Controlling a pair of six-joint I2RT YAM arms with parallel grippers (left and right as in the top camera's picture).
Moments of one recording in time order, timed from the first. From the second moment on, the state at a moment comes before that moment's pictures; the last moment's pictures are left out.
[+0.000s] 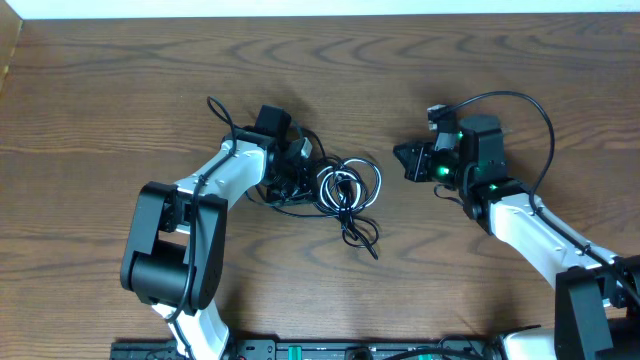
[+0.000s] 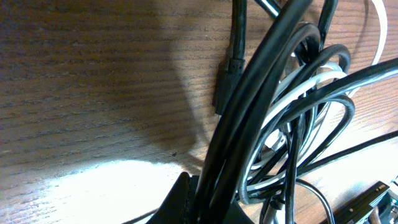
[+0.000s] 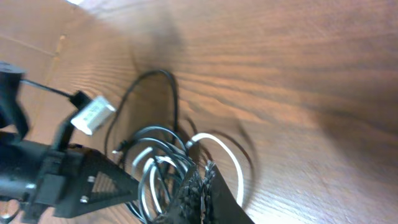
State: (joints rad) left arm -0.27 1.90 1.11 -0.68 0.54 -0.33; right arm 0.23 1.55 0.74 0.14 -0.52 0.47
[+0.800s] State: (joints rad) left arm -0.27 1.90 1.11 -0.68 0.54 -0.33; right arm 0.44 1.63 0.74 -0.05 -0.45 0.44
